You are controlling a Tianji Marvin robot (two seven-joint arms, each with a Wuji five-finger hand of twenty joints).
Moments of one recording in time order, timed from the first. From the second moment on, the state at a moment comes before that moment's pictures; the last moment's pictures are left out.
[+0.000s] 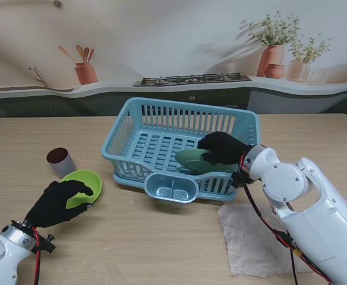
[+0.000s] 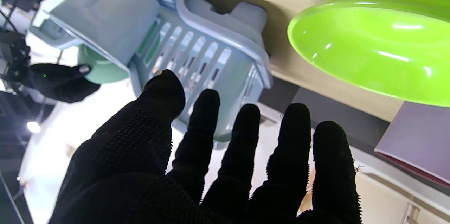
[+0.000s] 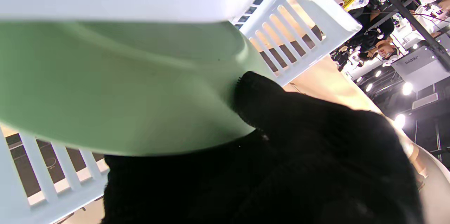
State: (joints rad) left arm 2.06 -1.10 -1.72 -1.78 0.66 -0.57 0.06; right arm -1.41 -1.04 1.22 -1.79 -0.41 -0.03 0.41; left_hand 0.87 -0.45 0.52 -0.12 0.73 0.22 0.55 0.47 0.61 0.35 0.57 0.43 0.49 0.50 0.67 0.66 0.11 0.53 1.10 0.60; right_hand 0.86 -0.57 1.11 -0.33 0.90 0.34 0.68 0.25 0.94 0.37 0.65 0.38 0.93 0.35 0.68 0.44 0.68 0.40 1.27 0.39
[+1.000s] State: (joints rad) left arm 2.05 -1.10 -1.72 -1.77 0.66 -0.56 0.05; right arm -1.44 -1.03 1.27 -1.80 -0.43 -0.04 0.47; left_hand 0.87 -0.45 0.52 -0.12 0.73 0.22 0.55 0.47 0.61 0.35 0.57 0.43 0.49 0.50 0.67 0.66 0.11 0.53 1.10 0.60; right_hand 0.82 -0.55 1.11 -0.25 0.80 0.25 0.71 0.19 0.77 0.30 0.62 0.35 0.72 0.29 0.61 0.41 0.38 0.31 1.18 0.43
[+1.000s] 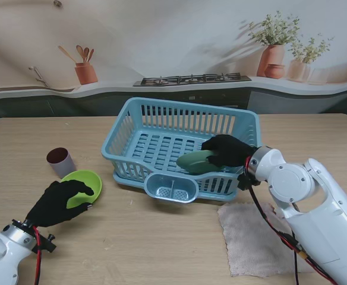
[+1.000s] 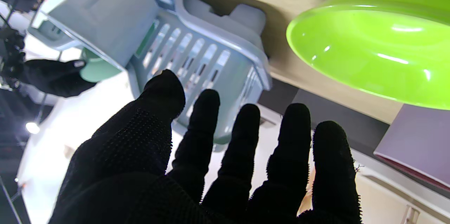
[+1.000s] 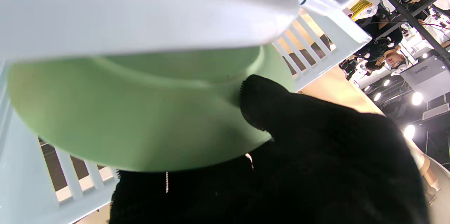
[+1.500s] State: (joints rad) left arm 2.04 -1.10 -1.72 -1.77 0.66 -0.56 0.06; right arm -1.48 -1.02 1.32 -1.82 -0.42 -0.05 0.51; left_hand 0.87 -0.45 0.51 -0.12 0.73 0.22 0.55 0.47 0.61 0.35 0.57 0.43 0.49 0.50 0.67 0.66 0.11 0.53 1.10 0.60; right_hand 0.72 -0.56 0.98 -0.19 0.80 0.24 0.57 0.24 0.73 0.28 0.60 0.35 0.67 0.27 0.57 0.41 0.31 0.28 1.10 0.48
